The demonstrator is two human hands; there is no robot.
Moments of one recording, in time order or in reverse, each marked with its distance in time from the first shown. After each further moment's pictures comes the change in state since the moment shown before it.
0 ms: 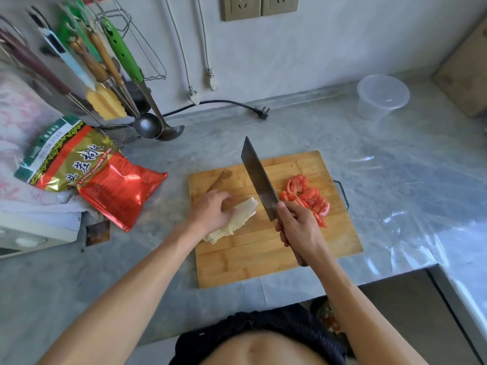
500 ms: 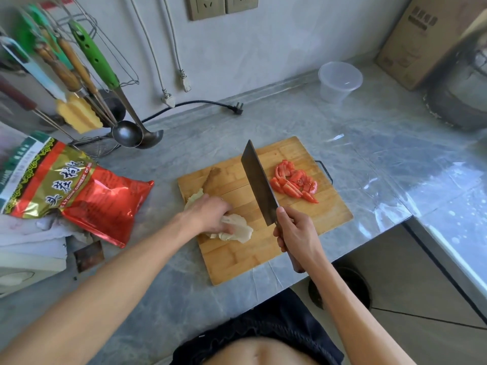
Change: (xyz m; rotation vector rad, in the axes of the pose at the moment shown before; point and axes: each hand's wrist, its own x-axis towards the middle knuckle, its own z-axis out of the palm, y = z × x) left_hand 0.002 -0.003 -0.020 0.588 -0.393 0.450; right_hand -0.056 0.005 0.044 0.093 0.225 0.119
